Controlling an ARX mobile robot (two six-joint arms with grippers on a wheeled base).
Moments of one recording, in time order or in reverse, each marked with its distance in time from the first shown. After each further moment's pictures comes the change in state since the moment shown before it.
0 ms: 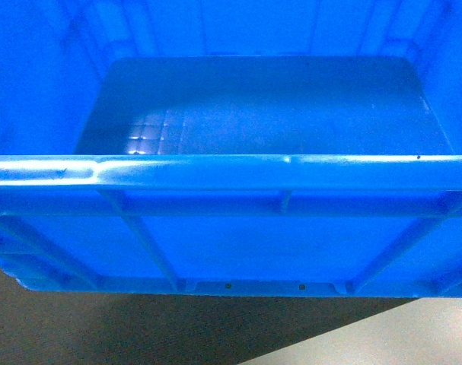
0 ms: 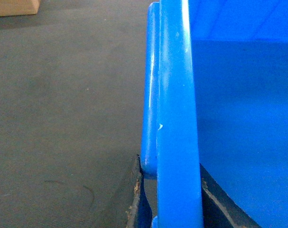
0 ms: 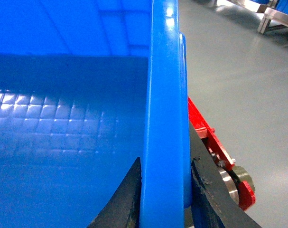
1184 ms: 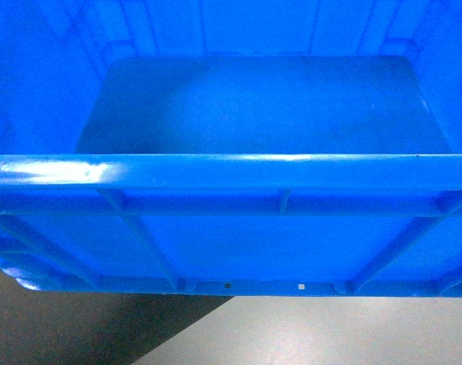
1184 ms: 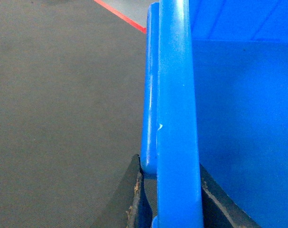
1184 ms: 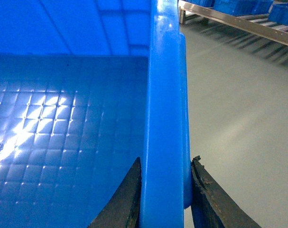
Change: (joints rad) left arm 0.000 0.000 0.000 0.000 0.000 0.000; right arm 0.000 0.000 0.000 0.000 0.000 0.000
